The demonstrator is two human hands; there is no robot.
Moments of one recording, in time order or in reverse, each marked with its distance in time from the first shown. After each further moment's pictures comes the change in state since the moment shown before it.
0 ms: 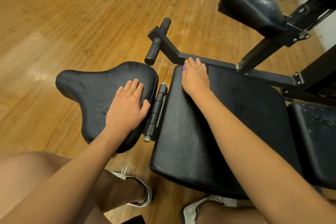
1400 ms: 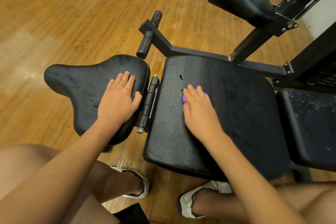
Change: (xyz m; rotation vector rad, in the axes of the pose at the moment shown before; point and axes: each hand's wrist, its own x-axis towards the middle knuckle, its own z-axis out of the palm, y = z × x) left_hand 0.000 0.000 0.004 -0.005 0.023 0.005; right_hand -0.161 0.017 -0.023 0.157 -0.071 -0.039
